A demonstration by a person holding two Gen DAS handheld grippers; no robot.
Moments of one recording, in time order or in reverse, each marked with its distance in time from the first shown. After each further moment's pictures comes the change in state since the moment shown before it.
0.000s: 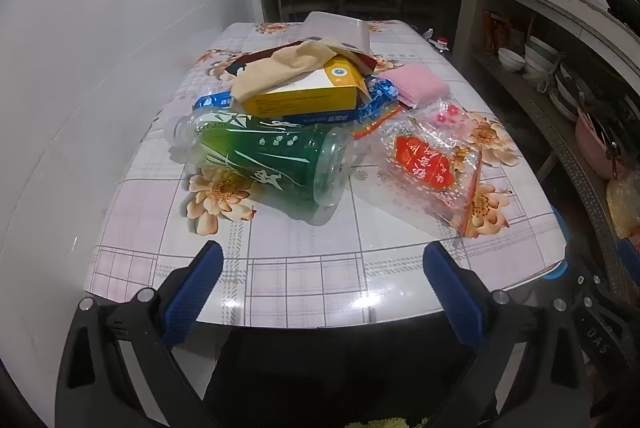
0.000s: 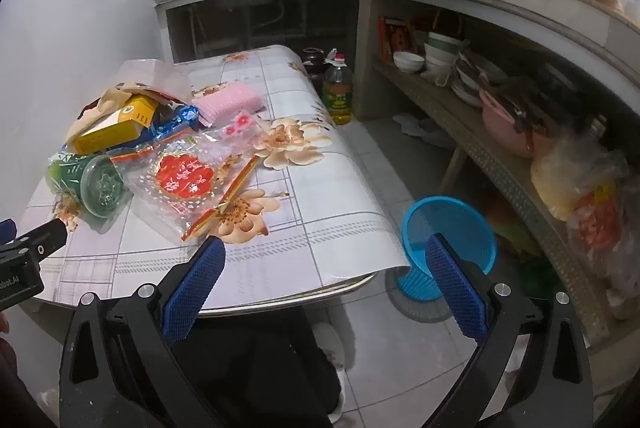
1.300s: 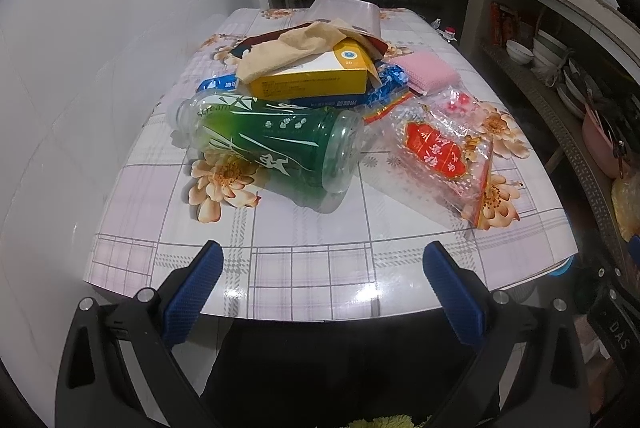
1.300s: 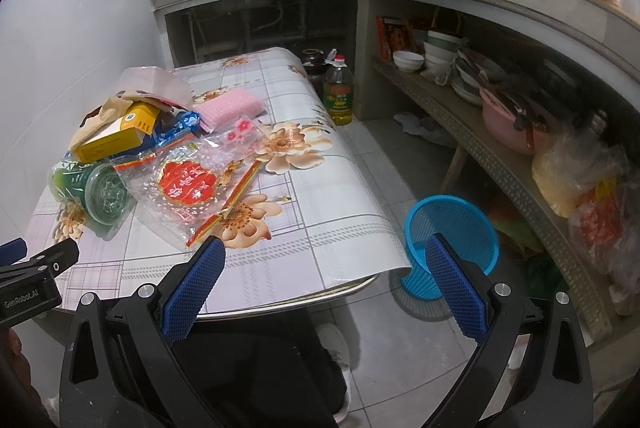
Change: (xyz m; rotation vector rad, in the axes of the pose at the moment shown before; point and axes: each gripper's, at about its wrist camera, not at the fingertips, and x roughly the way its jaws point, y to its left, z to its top) left arm 0.012 0.005 -0.004 -0.013 0.042 0.020; right arm -0.005 -0.006 0.005 0.027 0.002 0.020
